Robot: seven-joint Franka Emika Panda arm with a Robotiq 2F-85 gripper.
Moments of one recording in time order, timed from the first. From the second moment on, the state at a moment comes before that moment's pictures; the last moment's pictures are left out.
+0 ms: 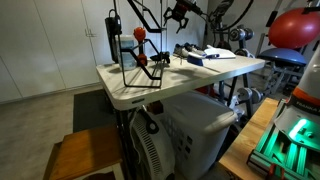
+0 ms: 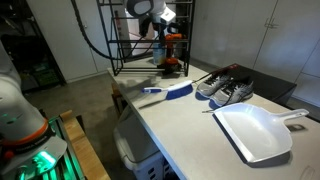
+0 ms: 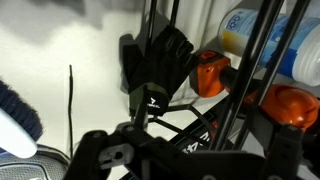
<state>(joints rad) -0.04 0.14 -0.05 -1.85 0.43 2.36 0.32</state>
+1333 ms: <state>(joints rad) -0.04 0.23 -0.03 -1.75 0.50 2.35 0.37</state>
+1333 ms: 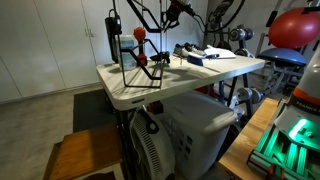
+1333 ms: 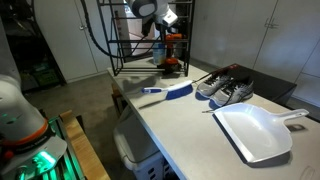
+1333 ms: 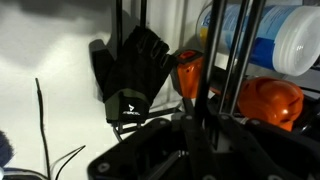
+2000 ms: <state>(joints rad) -0.04 0.19 -0.05 -1.76 0.40 2.26 0.48</state>
